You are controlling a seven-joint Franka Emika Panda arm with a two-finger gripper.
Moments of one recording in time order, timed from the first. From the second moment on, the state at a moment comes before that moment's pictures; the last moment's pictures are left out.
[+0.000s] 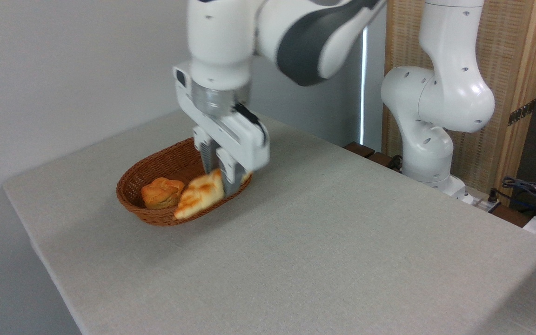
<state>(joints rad) -0.01 -0.17 -0.07 -2.10 -0.34 1.94 0.80</state>
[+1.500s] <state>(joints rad) -0.03 -0.15 -0.42 -2.10 -0.35 1.94 0.55</state>
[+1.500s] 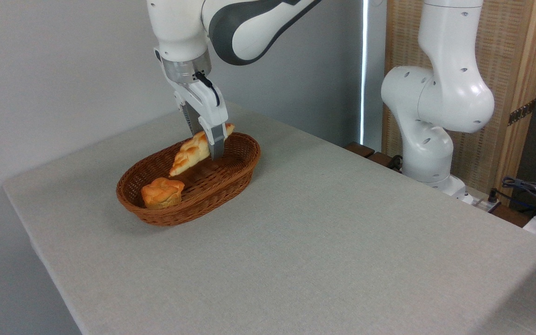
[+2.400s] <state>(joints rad) -0.03 -0.16 -0.33 -1.91 -0.26 1.78 0.55</state>
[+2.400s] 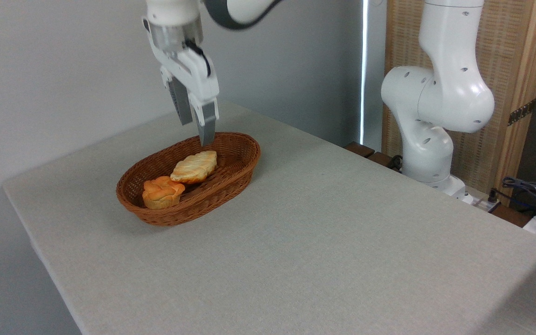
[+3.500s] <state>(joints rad) -0.10 -0.01 0.05 -1.57 -0.15 1.61 0.78</state>
